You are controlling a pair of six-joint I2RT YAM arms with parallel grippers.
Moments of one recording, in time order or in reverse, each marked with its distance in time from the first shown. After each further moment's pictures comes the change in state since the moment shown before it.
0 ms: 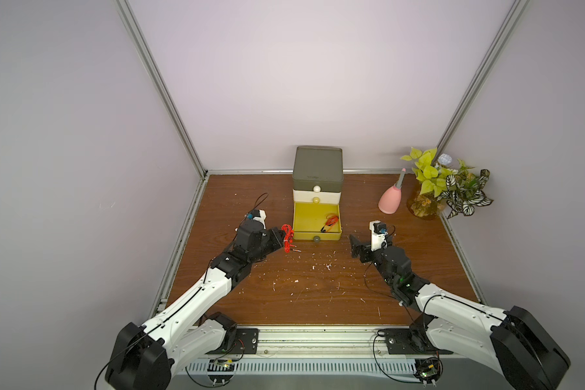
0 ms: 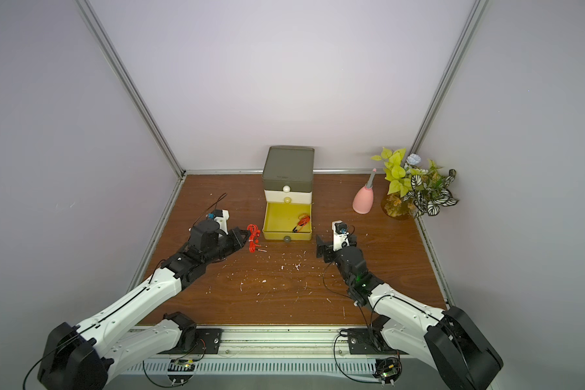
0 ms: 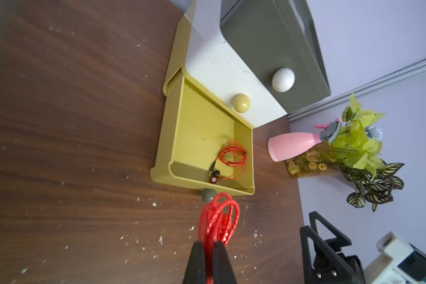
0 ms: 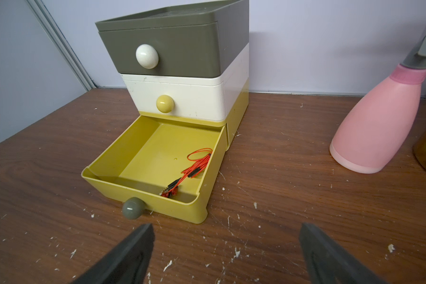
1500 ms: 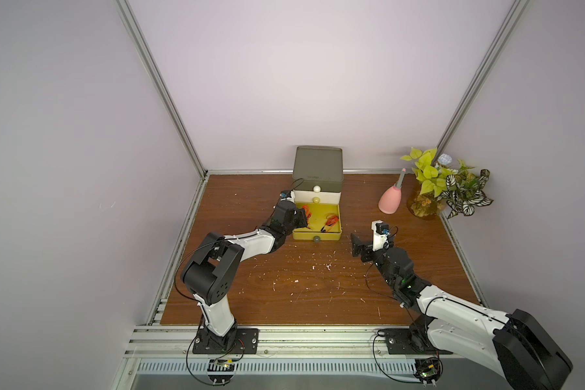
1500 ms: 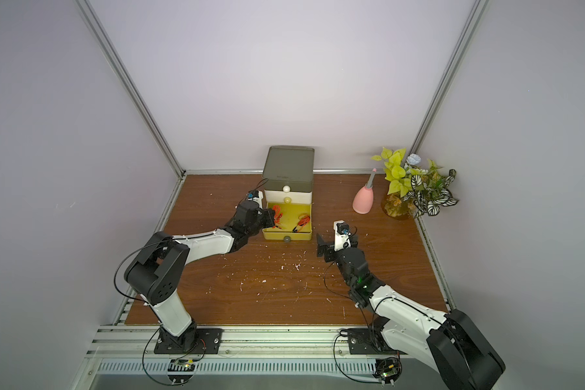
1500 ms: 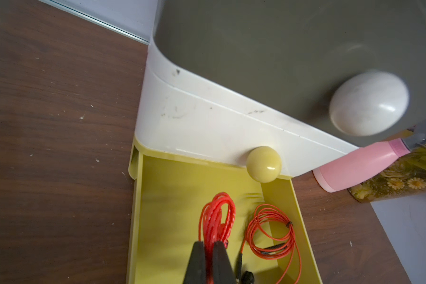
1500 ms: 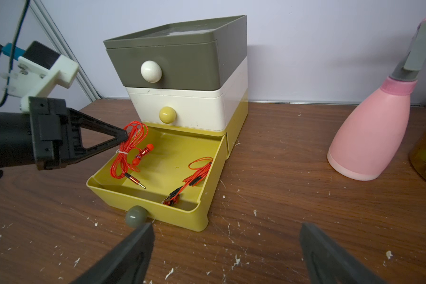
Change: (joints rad) left arm -0.043 0.714 0.281 0.444 -0.136 0.264; right arm -0.001 -0.021 -0.013 0.032 0.006 -0.003
